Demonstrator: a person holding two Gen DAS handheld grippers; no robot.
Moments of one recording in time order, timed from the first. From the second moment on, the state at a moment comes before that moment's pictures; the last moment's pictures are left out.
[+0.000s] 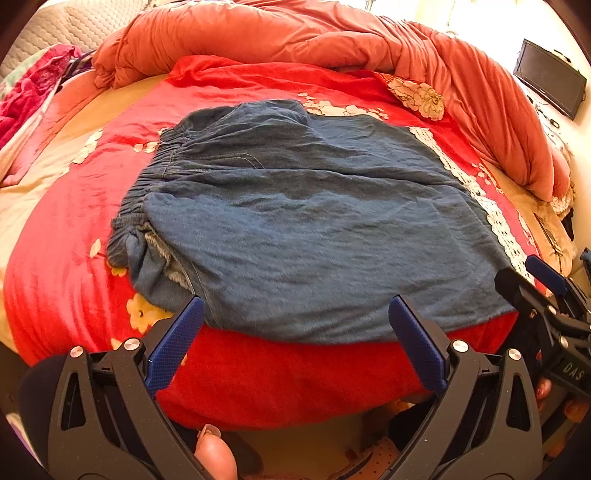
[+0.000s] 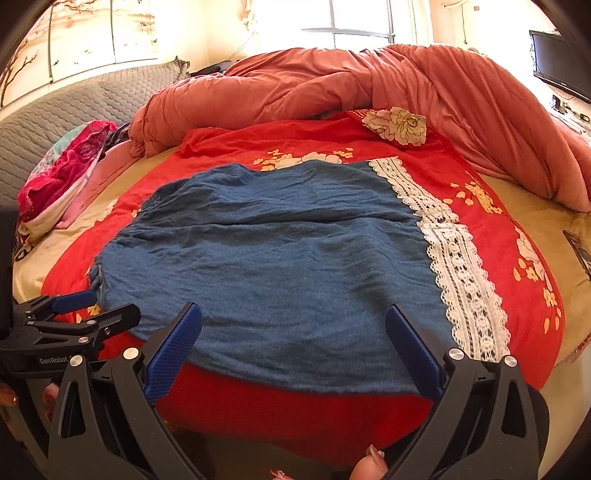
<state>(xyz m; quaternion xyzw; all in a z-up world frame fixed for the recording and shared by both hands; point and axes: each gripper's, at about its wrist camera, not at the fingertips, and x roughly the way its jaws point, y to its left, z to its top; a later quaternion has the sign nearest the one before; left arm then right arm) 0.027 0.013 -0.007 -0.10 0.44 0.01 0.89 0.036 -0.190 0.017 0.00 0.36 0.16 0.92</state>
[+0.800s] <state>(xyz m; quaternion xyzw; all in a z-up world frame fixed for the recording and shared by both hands) 0.168 0.113 0.039 -0.08 0.41 0.08 0.91 0.190 -0.116 0.048 -0.10 0.34 0.22 0.91</state>
